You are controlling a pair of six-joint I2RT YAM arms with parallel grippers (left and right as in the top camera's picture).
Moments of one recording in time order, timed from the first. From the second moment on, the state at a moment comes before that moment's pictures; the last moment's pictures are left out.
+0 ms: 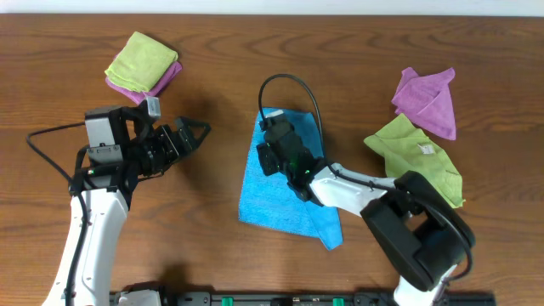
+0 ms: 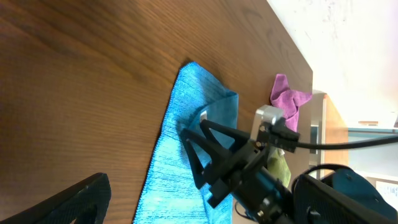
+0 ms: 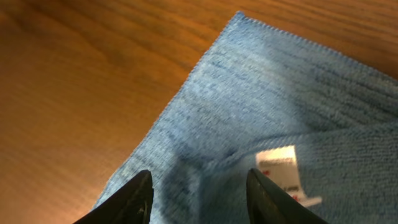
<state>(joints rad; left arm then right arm) 0.12 1.26 0.81 -0.41 0.74 -0.54 0.70 1.91 0.92 0.20 0.12 0.30</state>
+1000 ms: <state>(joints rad) 0.12 1.26 0.81 -0.41 0.75 -0.54 0.66 1.71 0.95 -0.14 0.46 0.30</state>
